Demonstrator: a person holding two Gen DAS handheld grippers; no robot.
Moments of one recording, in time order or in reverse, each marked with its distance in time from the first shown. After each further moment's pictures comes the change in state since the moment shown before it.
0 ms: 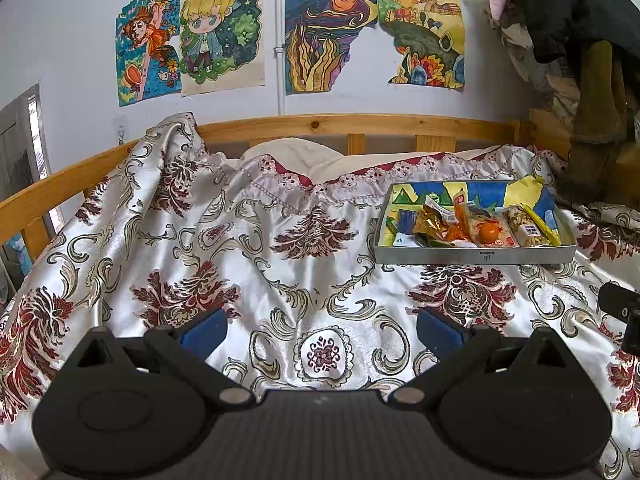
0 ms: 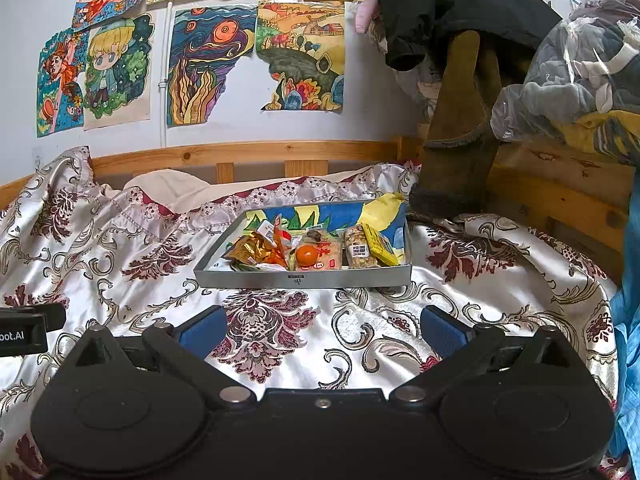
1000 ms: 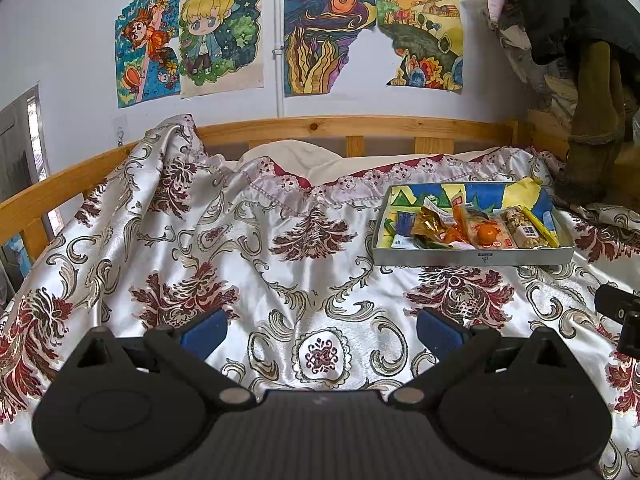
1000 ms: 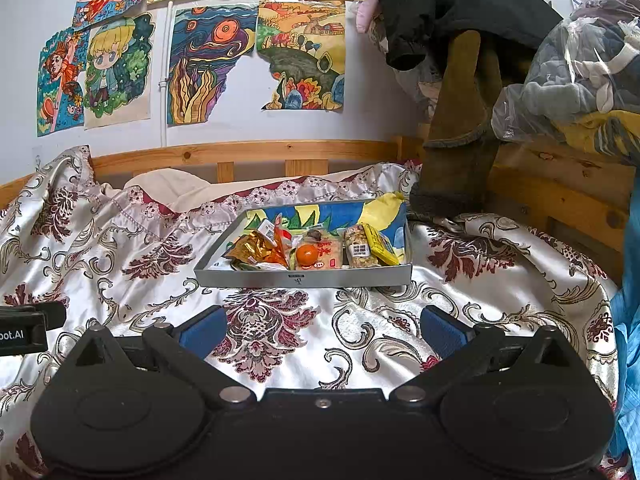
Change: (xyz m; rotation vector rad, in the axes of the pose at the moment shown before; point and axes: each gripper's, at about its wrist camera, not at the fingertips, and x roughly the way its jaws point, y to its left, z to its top) left arm 0.000 0.001 -0.003 0.005 -0.005 -0.007; right arm 0.000 0.000 0.000 -0.001 0.002 0.000
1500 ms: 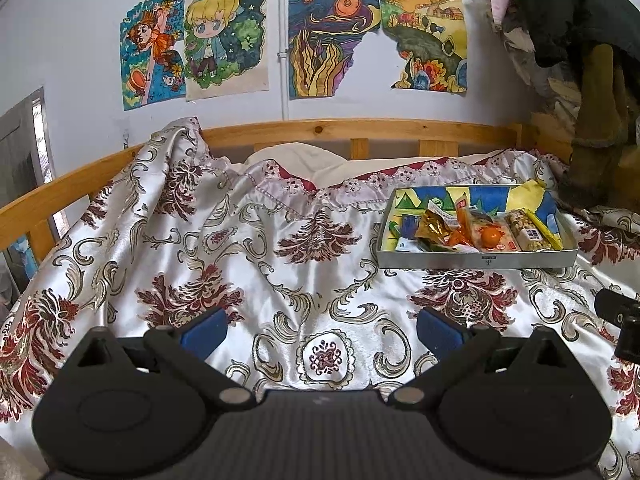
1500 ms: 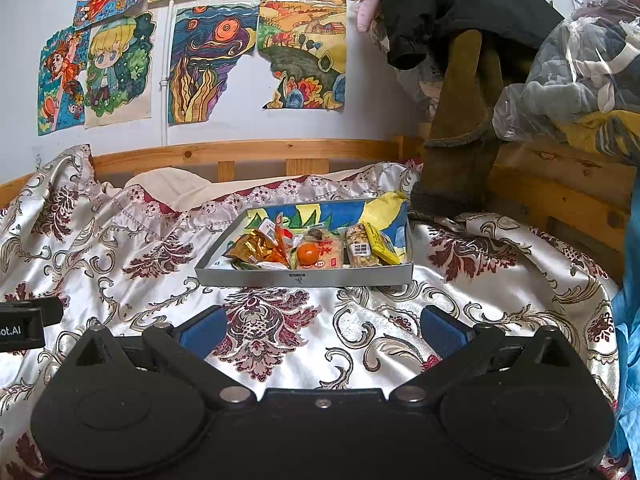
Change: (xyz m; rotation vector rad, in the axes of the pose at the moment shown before) left arm -0.004 0.003 0.003 0.004 -0.006 0.015; right arm 0.000 0.000 0.000 -0.001 0.002 0.000
